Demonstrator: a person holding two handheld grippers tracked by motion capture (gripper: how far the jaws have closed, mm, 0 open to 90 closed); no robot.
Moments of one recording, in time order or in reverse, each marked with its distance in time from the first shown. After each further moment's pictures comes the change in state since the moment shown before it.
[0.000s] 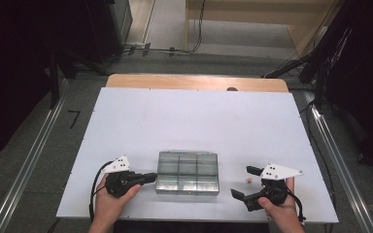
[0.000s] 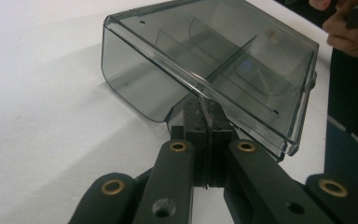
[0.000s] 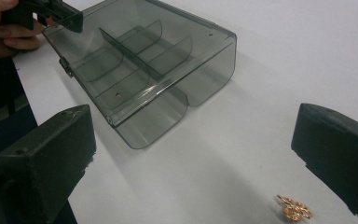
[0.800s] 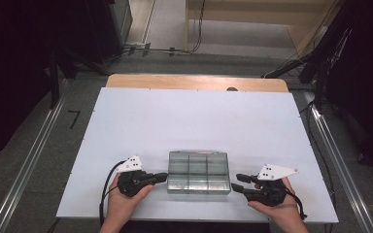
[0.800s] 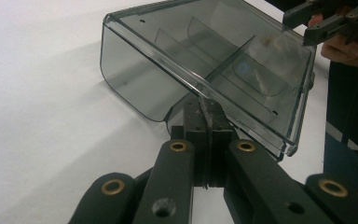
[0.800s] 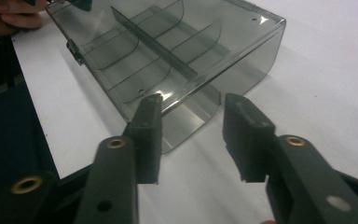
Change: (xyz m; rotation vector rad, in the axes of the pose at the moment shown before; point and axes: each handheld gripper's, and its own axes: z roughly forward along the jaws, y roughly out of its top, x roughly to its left) left arm -0.015 0.009 0.027 -0.002 -0.007 -0.013; right arm -0.005 -0.005 0.006 0.072 0.024 -0.042
